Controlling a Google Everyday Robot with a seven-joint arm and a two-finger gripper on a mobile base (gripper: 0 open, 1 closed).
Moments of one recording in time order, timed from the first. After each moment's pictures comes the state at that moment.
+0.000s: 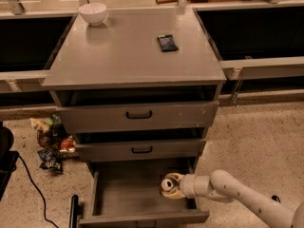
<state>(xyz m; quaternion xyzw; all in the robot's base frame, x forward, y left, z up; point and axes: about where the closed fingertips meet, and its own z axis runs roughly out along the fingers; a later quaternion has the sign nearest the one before) 0.534 -0.083 0.302 -0.56 0.67 0.26 0.41</state>
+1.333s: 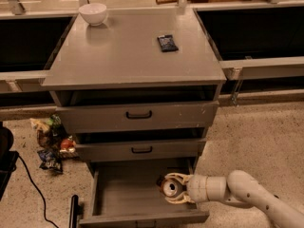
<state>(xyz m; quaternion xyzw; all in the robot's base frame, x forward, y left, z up) 0.462 -0.083 0.452 -0.66 0.53 0.21 0.49</state>
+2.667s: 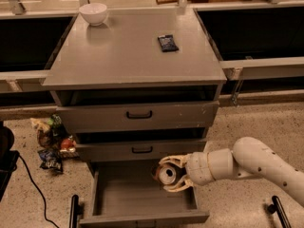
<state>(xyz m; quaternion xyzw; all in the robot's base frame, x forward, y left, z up) 0.442 -0.058 0.609 -0.74 0.46 0.20 0.45</state>
